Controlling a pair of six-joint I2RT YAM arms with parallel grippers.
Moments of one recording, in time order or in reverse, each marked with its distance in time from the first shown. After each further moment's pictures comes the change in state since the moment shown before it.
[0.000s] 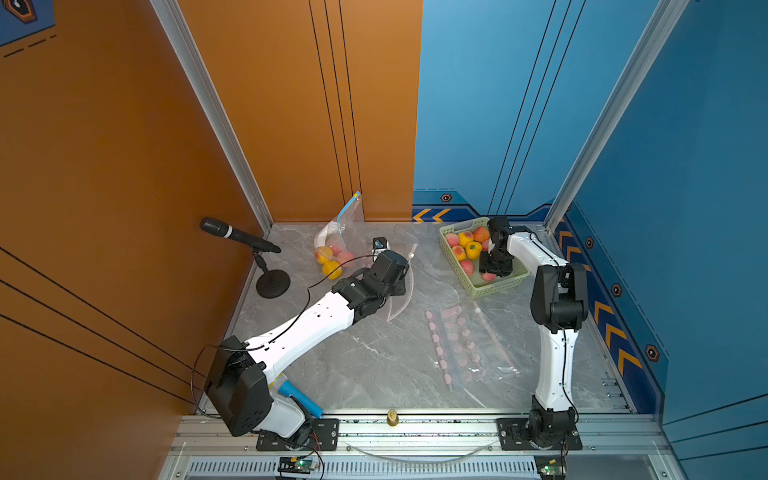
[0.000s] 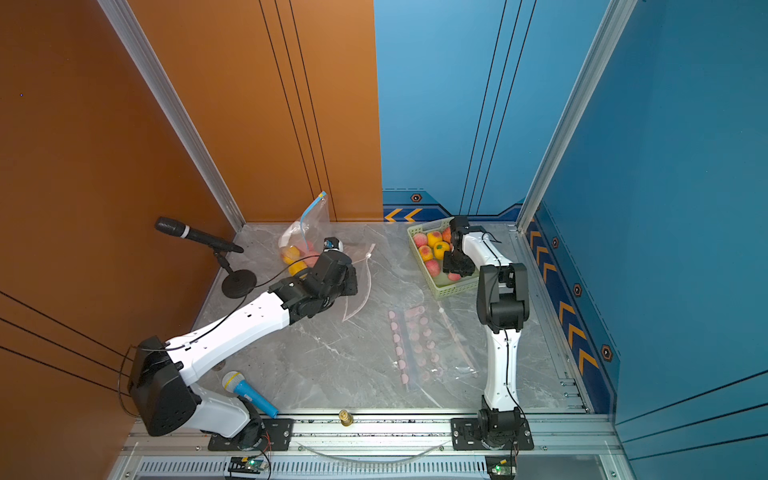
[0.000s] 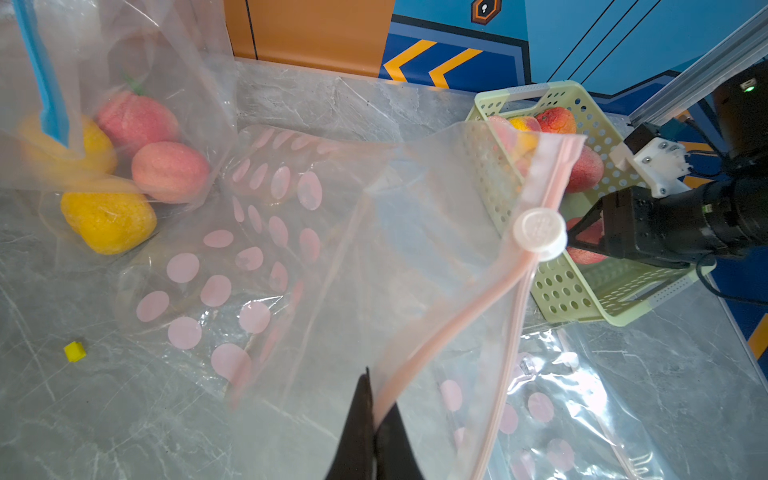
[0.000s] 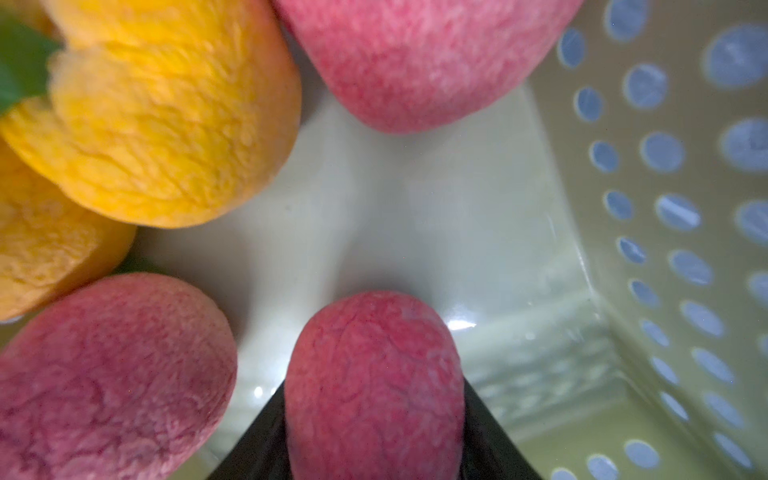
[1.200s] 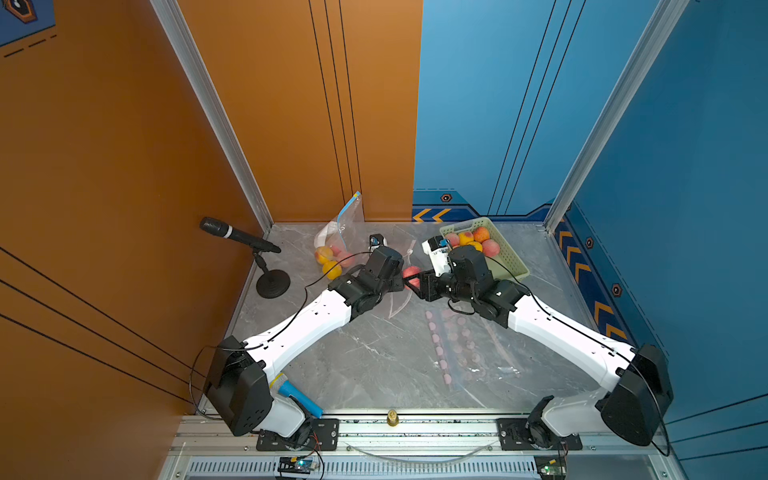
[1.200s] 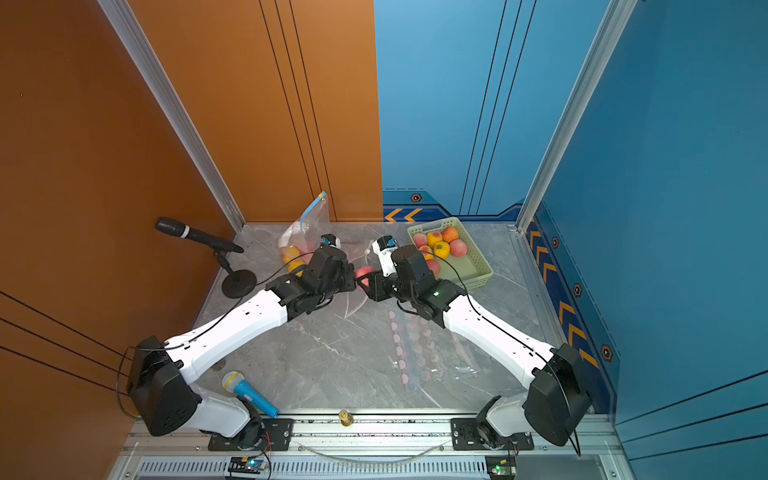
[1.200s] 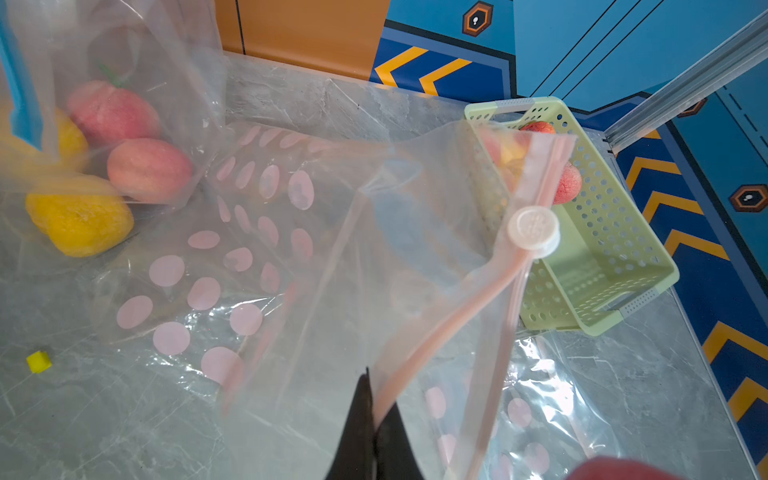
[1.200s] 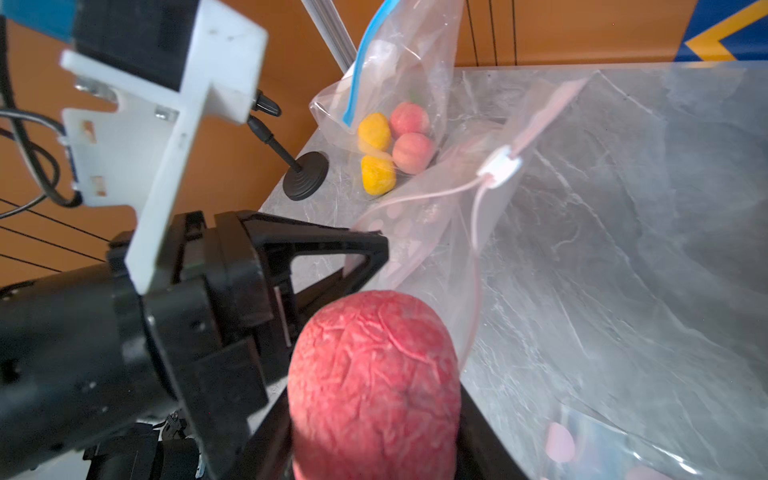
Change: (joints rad) left arm 0.041 -0.002 0.000 0.031 0.078 -0.016; right arm 0.640 -0.800 -0.680 0.711 -0.246 0.204
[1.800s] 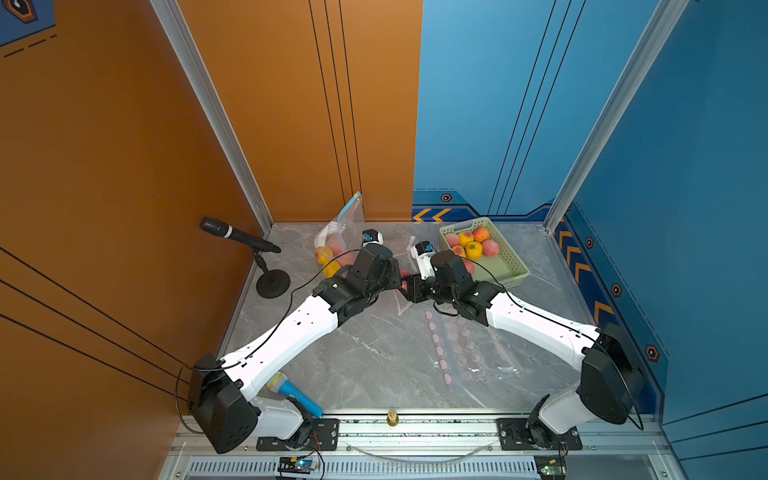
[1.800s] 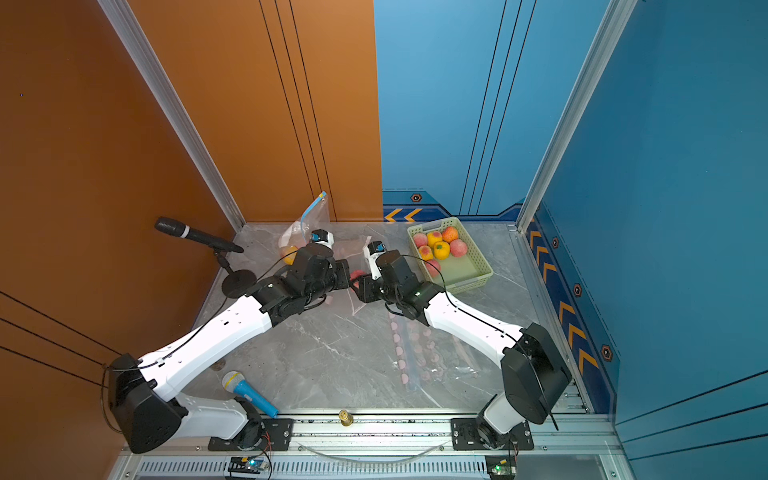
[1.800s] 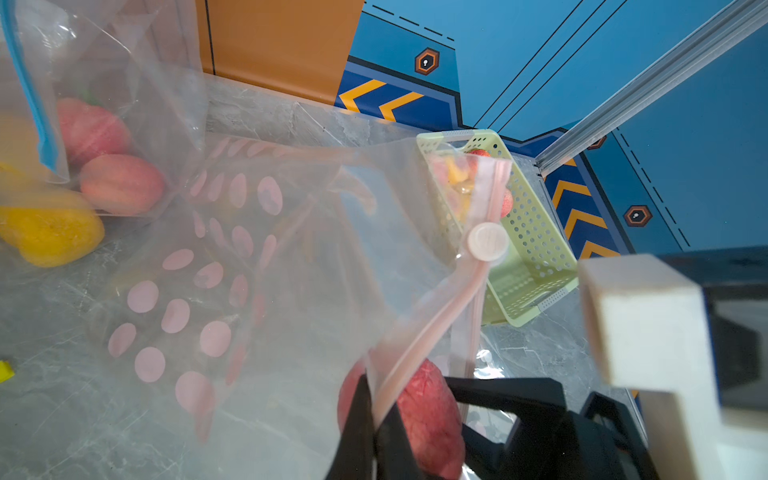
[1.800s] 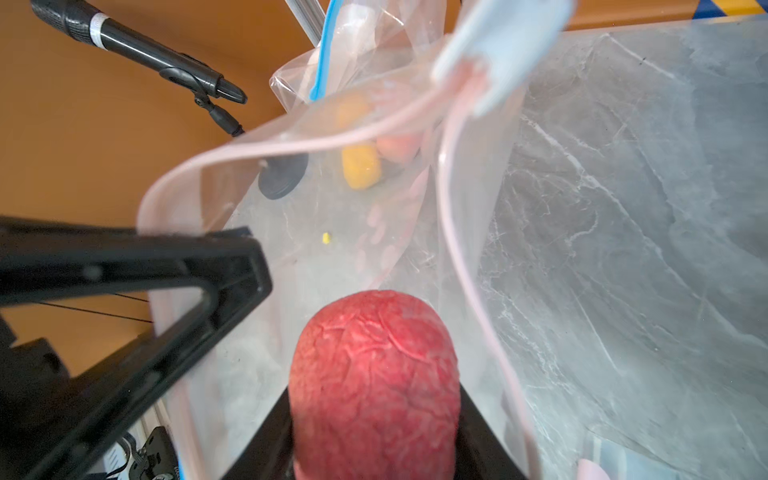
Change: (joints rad) left arm -0.003 -0.106 0.000 0.000 0.077 -0.030; right arm 0.023 0.121 -0.003 0.087 0.085 0.048
